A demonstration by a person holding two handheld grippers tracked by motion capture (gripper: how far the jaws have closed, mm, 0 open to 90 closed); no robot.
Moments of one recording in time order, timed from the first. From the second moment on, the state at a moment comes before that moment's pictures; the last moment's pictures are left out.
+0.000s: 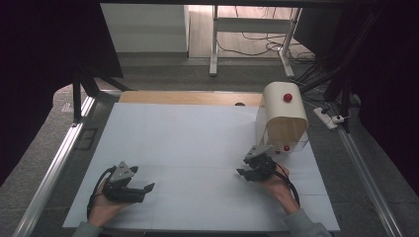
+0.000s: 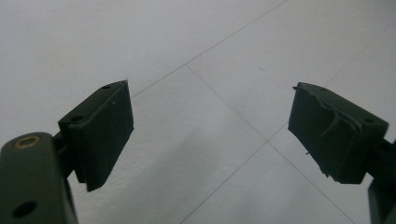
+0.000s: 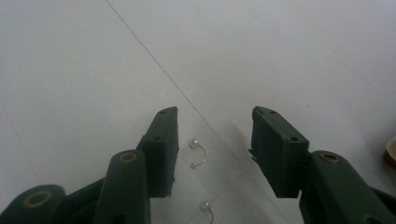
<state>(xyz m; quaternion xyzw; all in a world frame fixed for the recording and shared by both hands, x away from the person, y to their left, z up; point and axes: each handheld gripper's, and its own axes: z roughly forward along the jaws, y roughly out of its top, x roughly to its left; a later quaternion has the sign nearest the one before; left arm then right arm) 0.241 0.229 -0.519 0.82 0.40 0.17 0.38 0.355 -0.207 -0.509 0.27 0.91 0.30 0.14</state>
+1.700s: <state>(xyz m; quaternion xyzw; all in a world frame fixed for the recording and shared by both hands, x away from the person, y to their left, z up) 0.240 0.231 -0.519 0.81 0.40 0.17 0.38 0.345 -0.202 -0.482 0.23 0.89 0.37 0.11</state>
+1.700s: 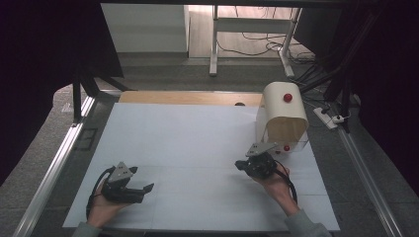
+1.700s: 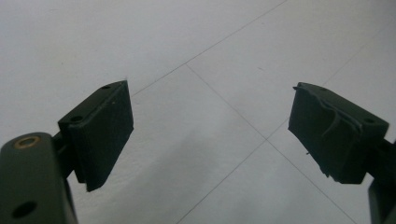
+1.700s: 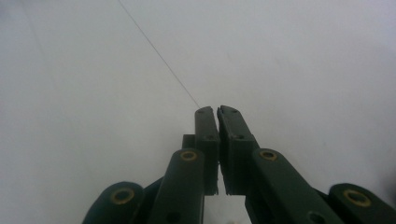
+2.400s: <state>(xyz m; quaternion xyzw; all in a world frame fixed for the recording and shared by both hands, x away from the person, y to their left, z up) 0.240 0.232 -0.518 0.81 0.41 0.17 0.38 0.336 -0.212 -0.450 0.23 0.86 0.43 0.14</state>
